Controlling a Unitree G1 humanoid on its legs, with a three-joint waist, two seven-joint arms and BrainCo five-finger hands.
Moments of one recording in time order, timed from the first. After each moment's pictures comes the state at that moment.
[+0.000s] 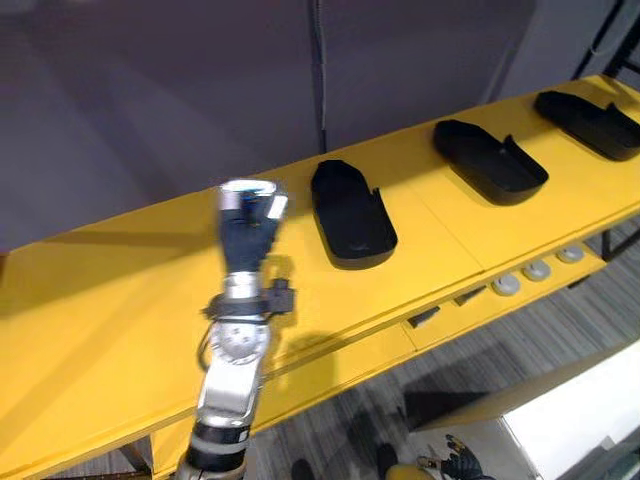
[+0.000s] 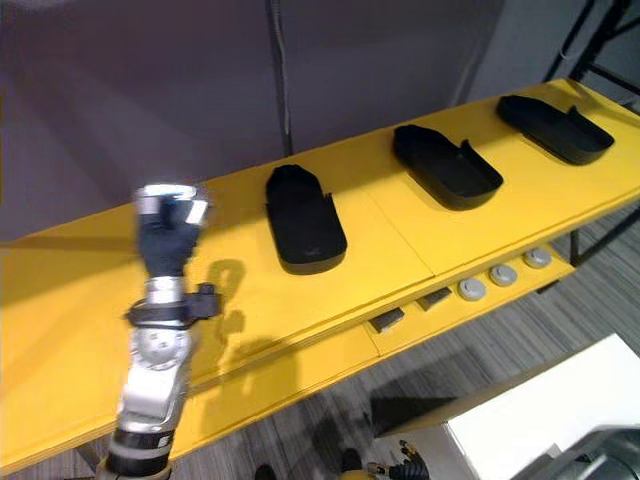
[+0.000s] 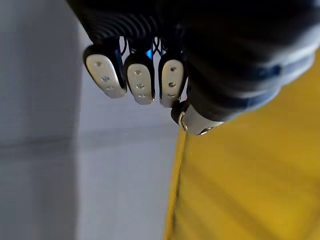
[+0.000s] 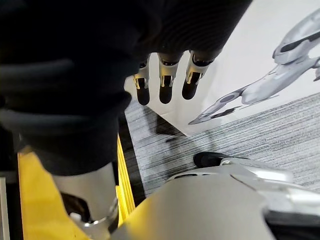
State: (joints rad) left arm -0.11 0.06 0.05 -0.45 0.05 -0.19 0.30; right arm 0.16 -0.15 -0.04 0.91 -0.08 -0.06 -0.06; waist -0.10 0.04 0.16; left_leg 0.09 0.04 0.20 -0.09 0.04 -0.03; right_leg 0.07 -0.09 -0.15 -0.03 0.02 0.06
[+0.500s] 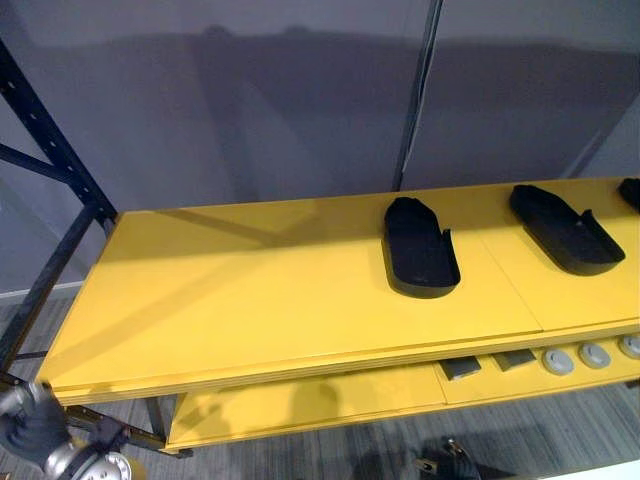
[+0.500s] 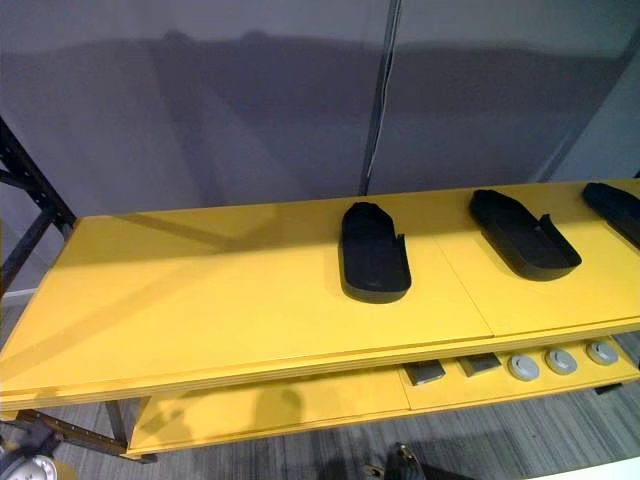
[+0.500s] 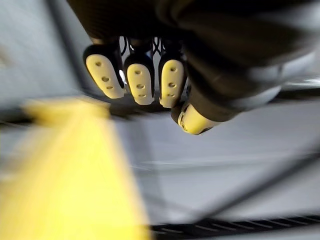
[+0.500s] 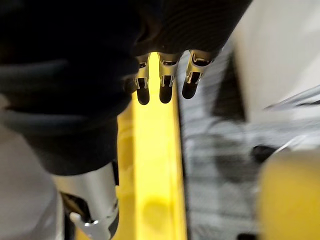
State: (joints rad) left arm 0.37 -0.07 0.60 -0.01 -0.13 -0.11 0.50; right arm 0.20 -0.07 0.00 0.77 -0.08 -0.06 -0.06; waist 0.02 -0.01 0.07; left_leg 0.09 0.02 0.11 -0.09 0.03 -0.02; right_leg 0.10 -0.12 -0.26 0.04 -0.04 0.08
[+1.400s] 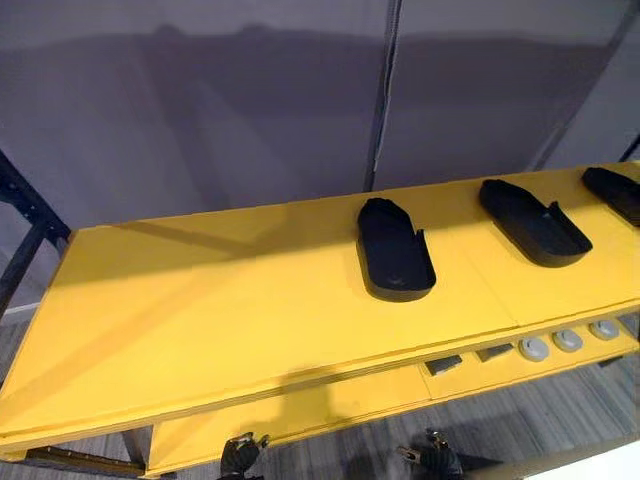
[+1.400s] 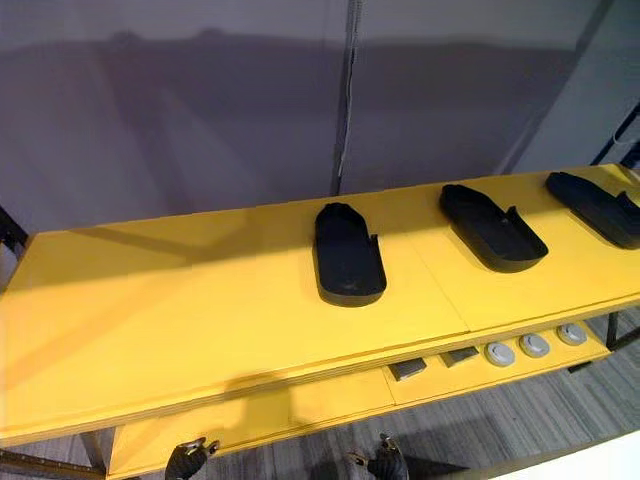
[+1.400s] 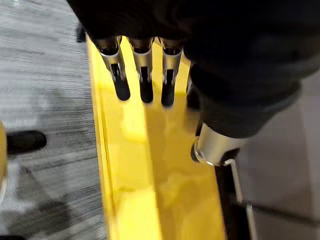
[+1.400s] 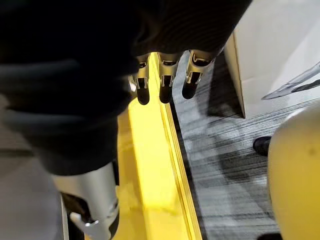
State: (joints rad) left arm 0.27 0.00 0.08 0.65 0.08 -0.05 0.16; right arm 0.17 -0.03 -0.08 0.81 -0.06 -0.06 -0.11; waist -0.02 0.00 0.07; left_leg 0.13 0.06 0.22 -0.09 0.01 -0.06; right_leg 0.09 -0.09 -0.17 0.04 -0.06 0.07
